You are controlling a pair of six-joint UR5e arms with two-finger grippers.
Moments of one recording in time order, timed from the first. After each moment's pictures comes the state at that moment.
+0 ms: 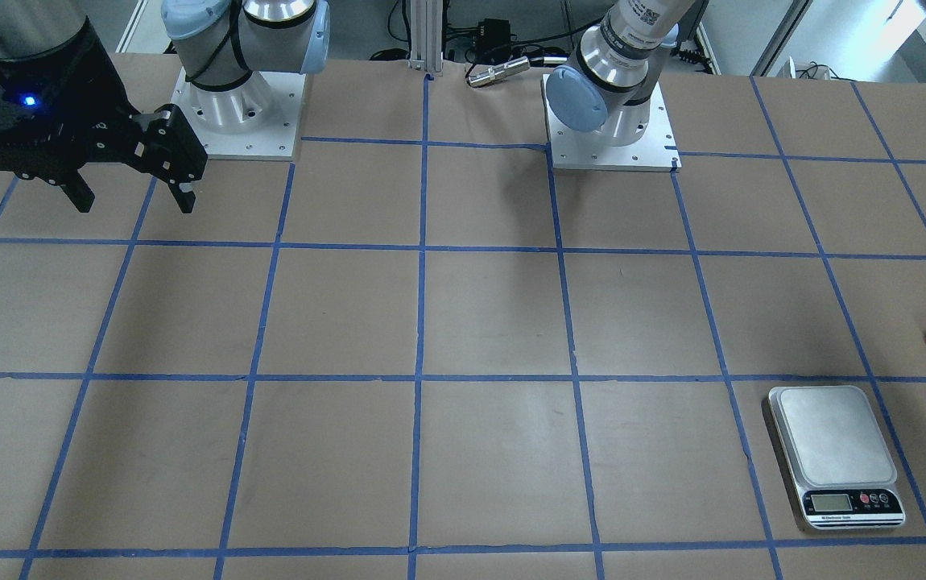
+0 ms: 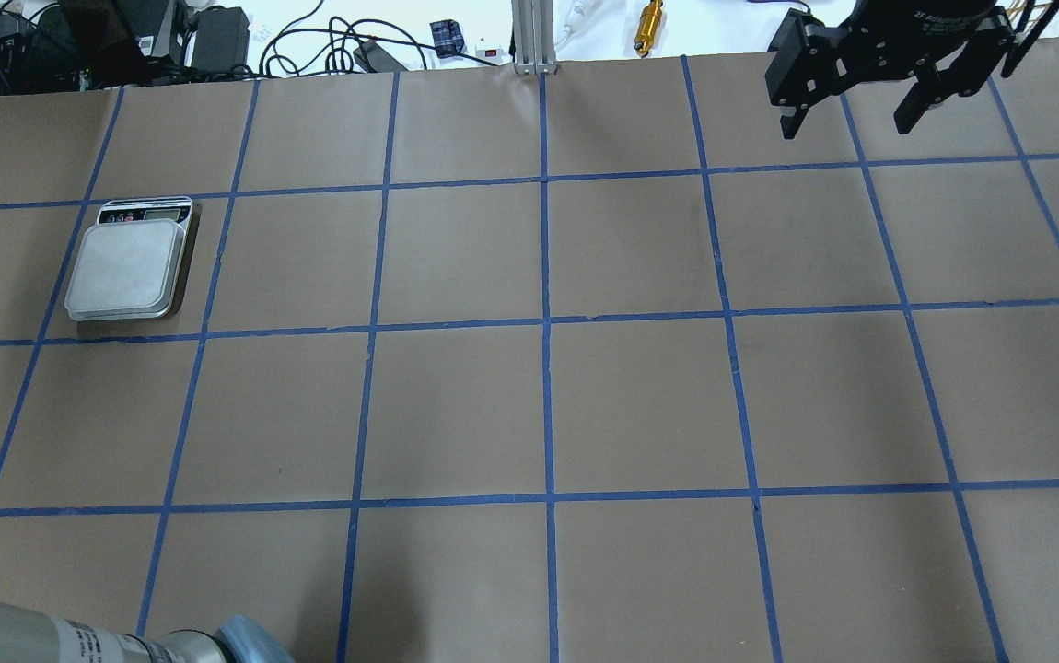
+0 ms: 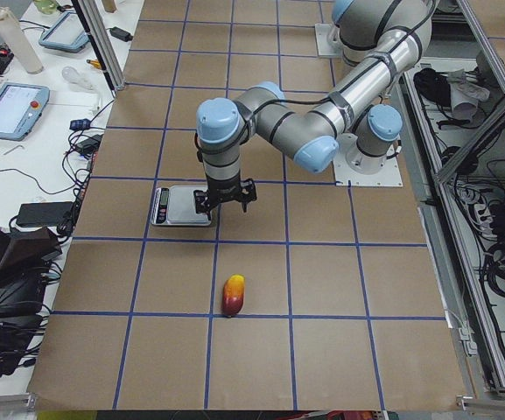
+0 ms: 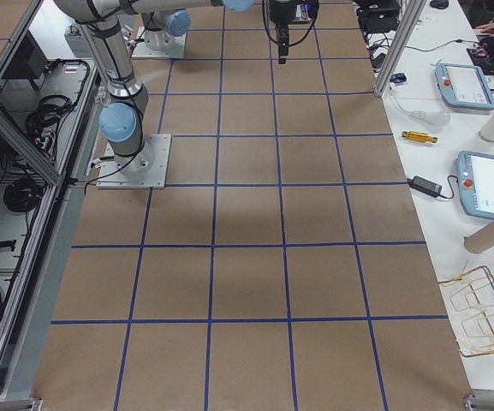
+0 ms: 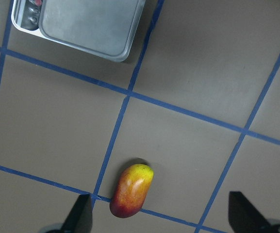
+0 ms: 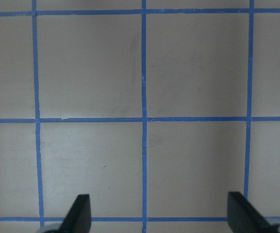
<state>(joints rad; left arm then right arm) -0.72 -1.89 -1.40 -1.35 1.65 2.19 1.54 -1.53 1.41 -1.53 -1.56 -0.04</state>
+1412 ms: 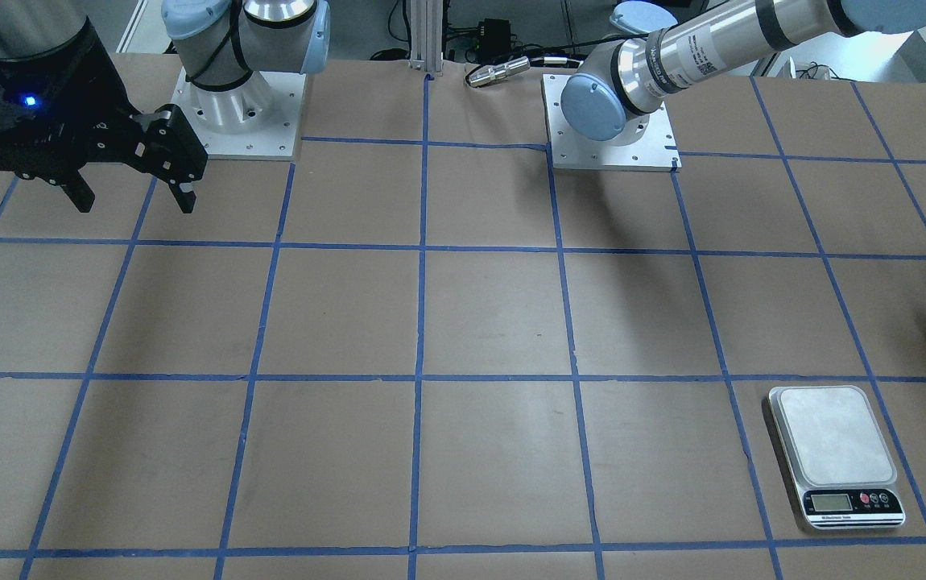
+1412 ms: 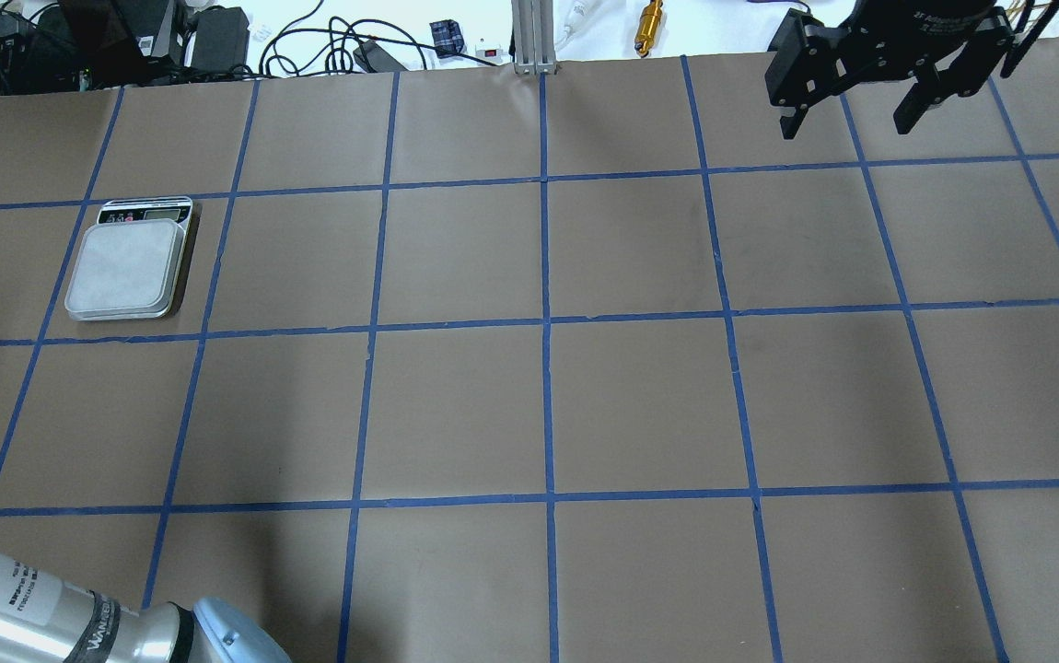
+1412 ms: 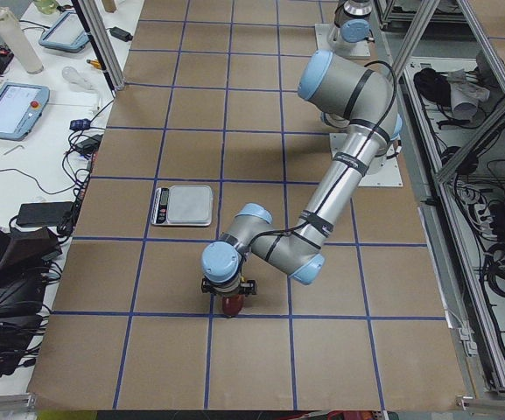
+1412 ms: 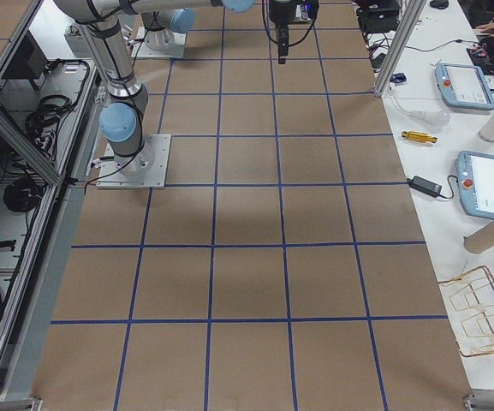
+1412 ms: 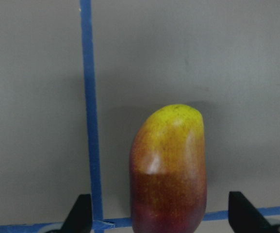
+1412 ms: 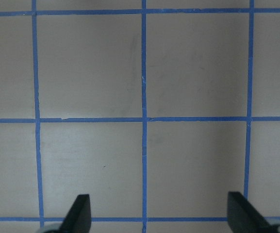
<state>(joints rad) -0.57 -2.27 -1.31 -1.18 1.60 2.62 1.54 -1.53 1.41 -1.53 -1.56 -0.04</state>
